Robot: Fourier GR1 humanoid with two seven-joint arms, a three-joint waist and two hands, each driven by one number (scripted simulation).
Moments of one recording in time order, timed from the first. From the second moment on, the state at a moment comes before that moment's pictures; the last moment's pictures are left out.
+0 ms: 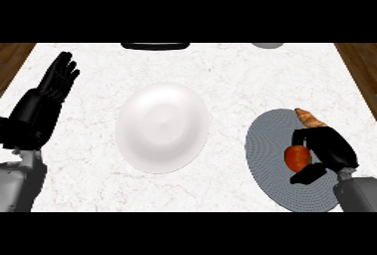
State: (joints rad) left arm -0.27 0.37 0.01 -1.61 0.13 0.01 0.11; right arm -0.19 -0.46 0.17 -1.19 1.00 0.04 -0.10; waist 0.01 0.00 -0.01
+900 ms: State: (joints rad) left arm -0.25 0.34 0.05 -1.60 0.11 -0.02 0.10; right arm -0.31 -0.42 0.02 -1.36 0.84 0.06 -0.14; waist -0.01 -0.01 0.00
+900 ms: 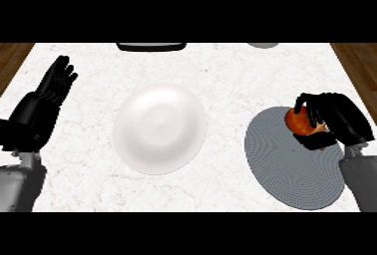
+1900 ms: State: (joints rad) left arm -0.28 0.32 0.07 -1.59 0.09 -0.05 0.11; right arm -0.55 -0.04 0.26 -1.61 0.70 0.21 0.24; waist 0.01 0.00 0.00
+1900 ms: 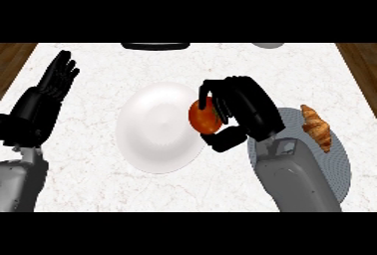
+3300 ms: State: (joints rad) left arm -0.33 0.26 0.02 -1.60 0.05 -0.08 0.11; right arm -1.01 0.00 0.73 -0.72 0.12 -0.40 0.23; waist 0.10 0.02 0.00
